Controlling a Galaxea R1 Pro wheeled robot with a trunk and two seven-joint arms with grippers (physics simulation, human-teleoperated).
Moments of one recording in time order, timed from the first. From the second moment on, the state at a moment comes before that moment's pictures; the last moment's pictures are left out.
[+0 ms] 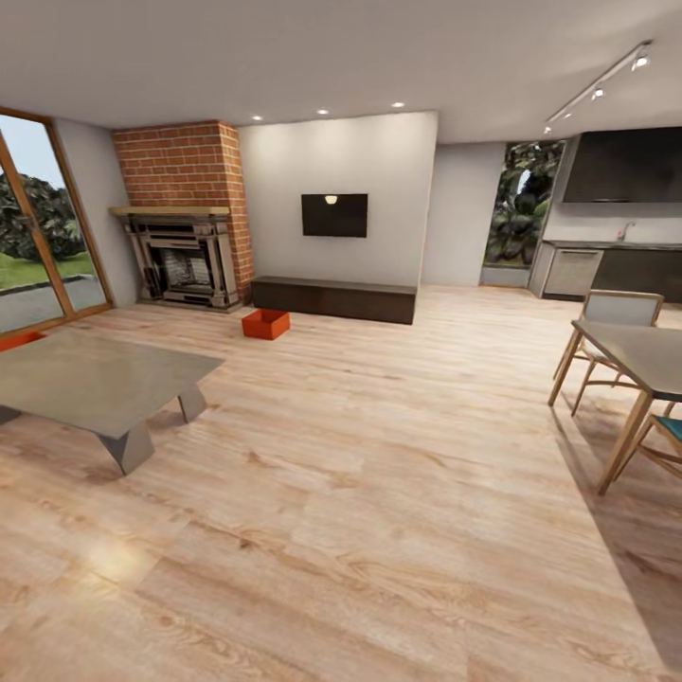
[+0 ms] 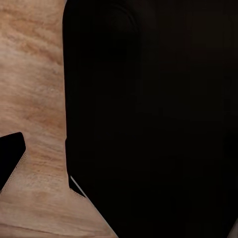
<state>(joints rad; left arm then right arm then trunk) 0.00 0.00 0.01 -0.02 0.05 -0.01 -0.02 -0.20 -0.01 0.55 0.03 -0.33 -0.06 -0.02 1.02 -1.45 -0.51</state>
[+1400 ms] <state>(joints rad) 0.00 0.00 0.01 -0.02 0.05 -0.01 -0.02 -0.20 -0.01 0.55 0.03 -0.33 -0.06 -0.02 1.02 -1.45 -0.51</state>
